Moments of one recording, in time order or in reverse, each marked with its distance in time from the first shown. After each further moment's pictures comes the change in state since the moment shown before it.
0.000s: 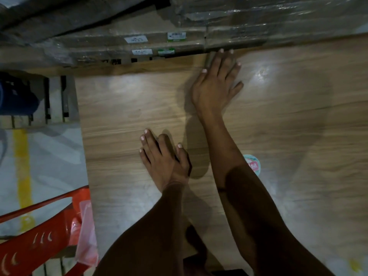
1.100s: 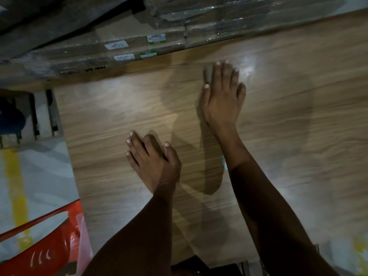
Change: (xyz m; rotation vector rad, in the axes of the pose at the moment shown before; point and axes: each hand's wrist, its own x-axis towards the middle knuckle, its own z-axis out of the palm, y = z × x) left_hand -0.002 -0.002 0.002 -0.052 0.041 0.027; right_hand -0.017 0.091 -0.025 -0.130 0.026 -0.180
